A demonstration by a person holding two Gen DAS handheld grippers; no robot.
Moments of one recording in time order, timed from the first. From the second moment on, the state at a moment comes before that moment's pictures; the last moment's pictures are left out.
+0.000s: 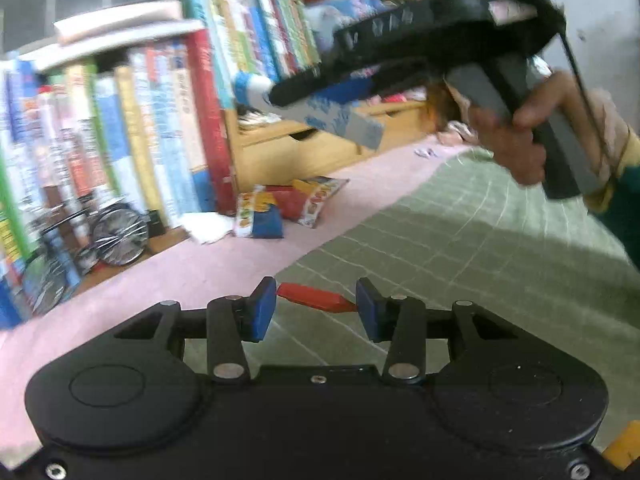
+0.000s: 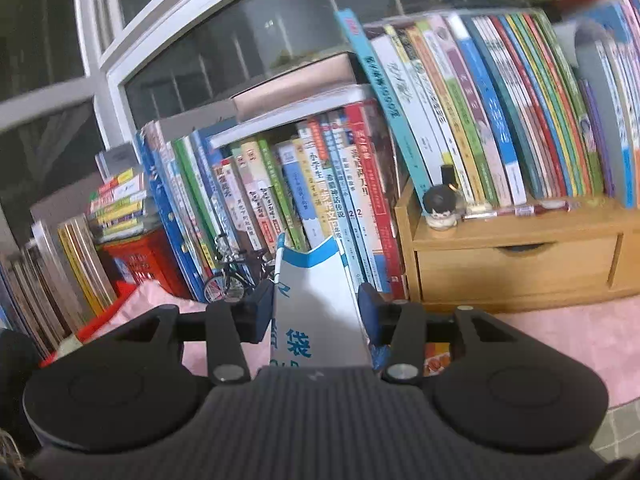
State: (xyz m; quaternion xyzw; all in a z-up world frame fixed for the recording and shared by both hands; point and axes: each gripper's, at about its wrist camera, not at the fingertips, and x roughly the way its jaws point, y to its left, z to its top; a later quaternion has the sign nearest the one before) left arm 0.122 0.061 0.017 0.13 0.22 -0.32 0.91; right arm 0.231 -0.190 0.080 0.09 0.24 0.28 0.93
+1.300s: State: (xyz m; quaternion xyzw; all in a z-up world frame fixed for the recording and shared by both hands) left arm -0.176 0.072 0.056 0.11 0.23 -0.26 0.93; right arm -0.061 -0.236 0.068 0.05 0.30 0.33 0.89
